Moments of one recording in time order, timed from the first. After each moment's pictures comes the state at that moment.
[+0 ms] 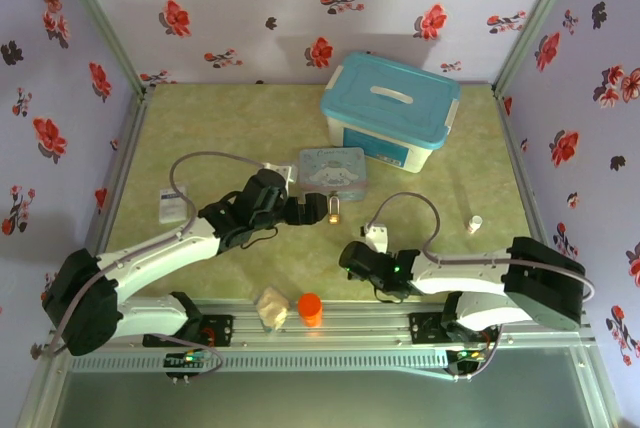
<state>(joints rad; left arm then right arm) -0.86 1.24 0.78 -0.18 0.00 -0.70 1.18 1.27 0.45 -0.25 0.39 1.09</state>
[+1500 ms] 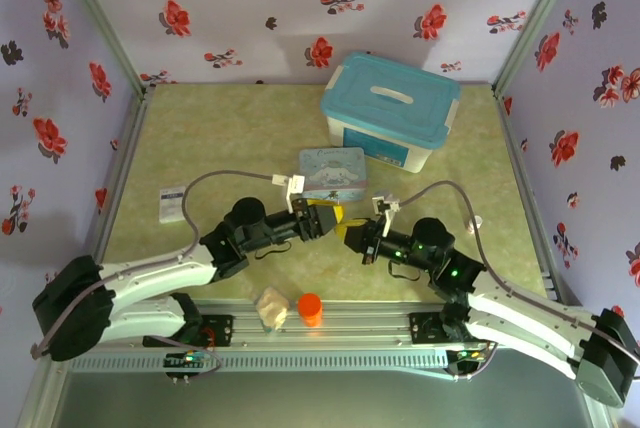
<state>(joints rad) -0.99 1.14 0.51 0.62 0.23 -0.88 0.90 0.71 0.31 0.33 -0.30 0.67</state>
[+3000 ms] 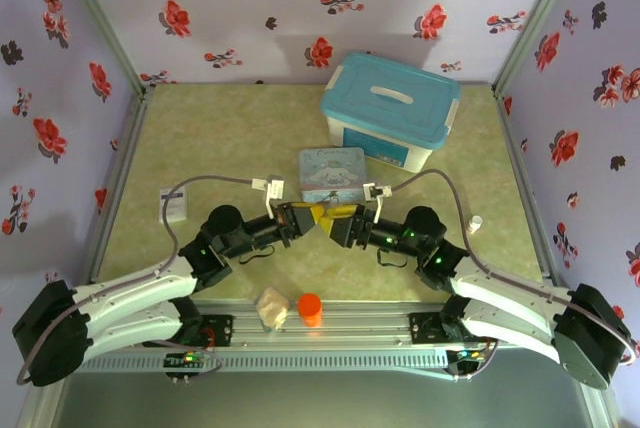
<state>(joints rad) -0.94 0.97 0.43 0.59 0.25 -0.83 0.86 0.92 0.35 0.60 -0.41 0.82</state>
